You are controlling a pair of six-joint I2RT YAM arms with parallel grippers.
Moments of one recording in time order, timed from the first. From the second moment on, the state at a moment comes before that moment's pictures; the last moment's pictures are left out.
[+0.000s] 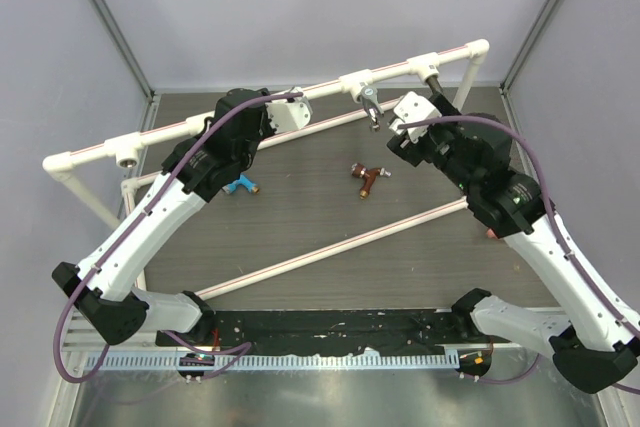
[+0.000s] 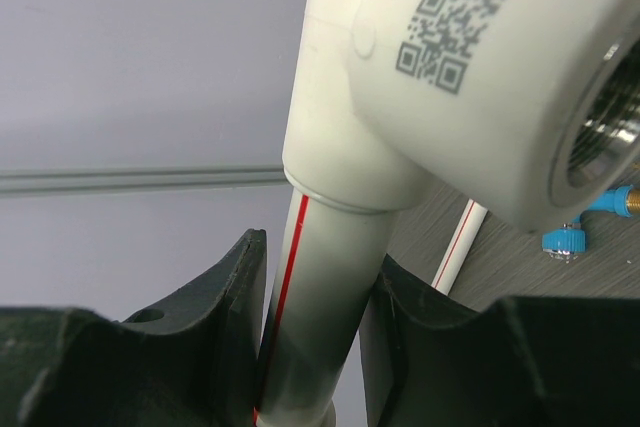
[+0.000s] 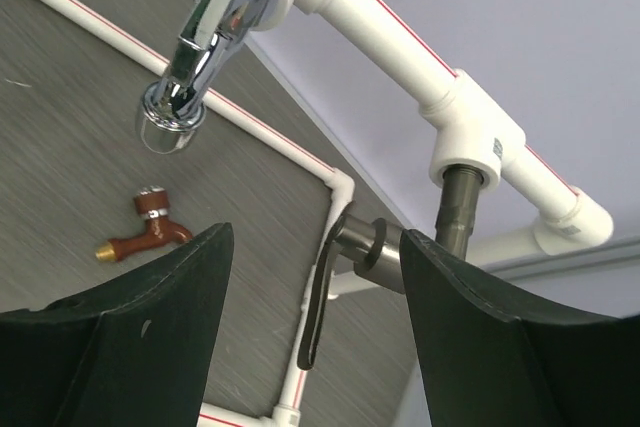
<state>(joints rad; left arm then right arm) -0.69 1.31 1.54 -0.64 -0.56 0.92 0.56 1.00 1.29 -0.45 0.10 -0.61</state>
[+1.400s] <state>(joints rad) -0.70 1.32 1.54 -0.62 -0.56 0.92 0.51 1.07 1.15 0.03 0.53 -0.77</state>
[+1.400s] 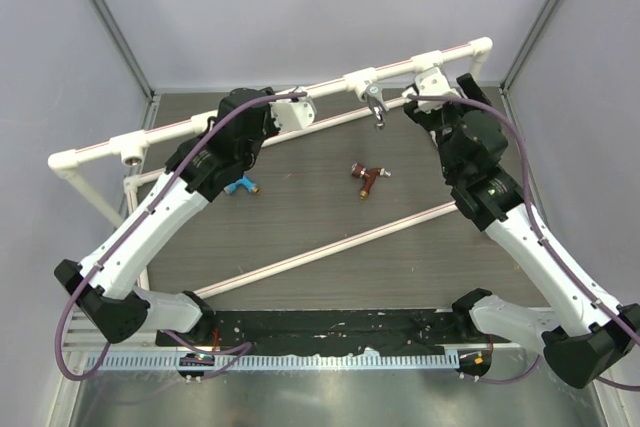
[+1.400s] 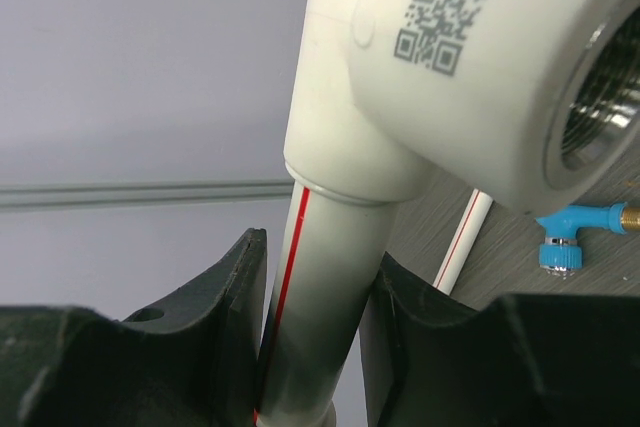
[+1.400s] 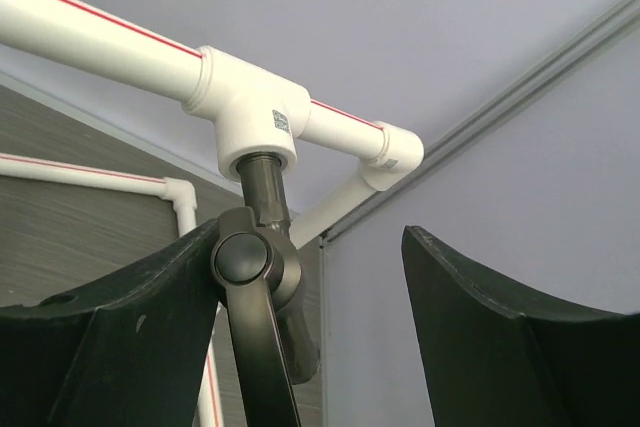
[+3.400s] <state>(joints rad) -0.69 1.31 1.53 -0.65 -0.57 0.92 -0.06 0.98 0.94 0.15 -0.23 0.40</state>
